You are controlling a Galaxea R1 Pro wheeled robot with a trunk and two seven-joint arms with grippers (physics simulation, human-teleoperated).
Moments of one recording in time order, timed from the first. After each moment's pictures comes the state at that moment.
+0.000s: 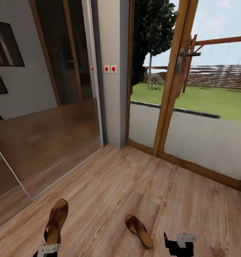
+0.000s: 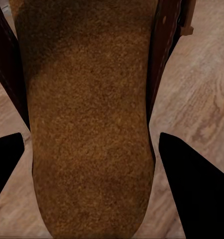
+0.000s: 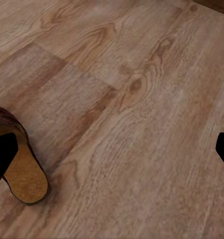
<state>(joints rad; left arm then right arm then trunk) -0.24 0.11 0.41 -0.33 -0.14 -0.51 -0.25 -0.24 0.00 -0.22 -0.48 0.22 -0.41 -0.04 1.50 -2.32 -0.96</state>
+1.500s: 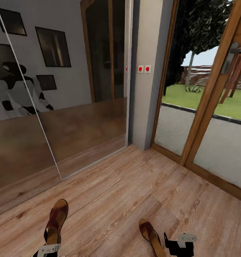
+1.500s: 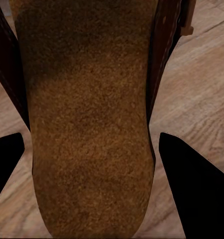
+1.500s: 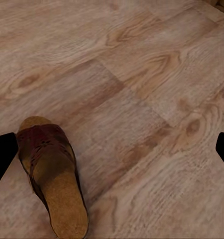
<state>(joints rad) -0.24 0.11 0.41 -0.33 -0.14 -0.51 -0.25 -0.24 0.00 -0.22 -0.48 0.22 -0.41 -0.04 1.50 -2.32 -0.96</state>
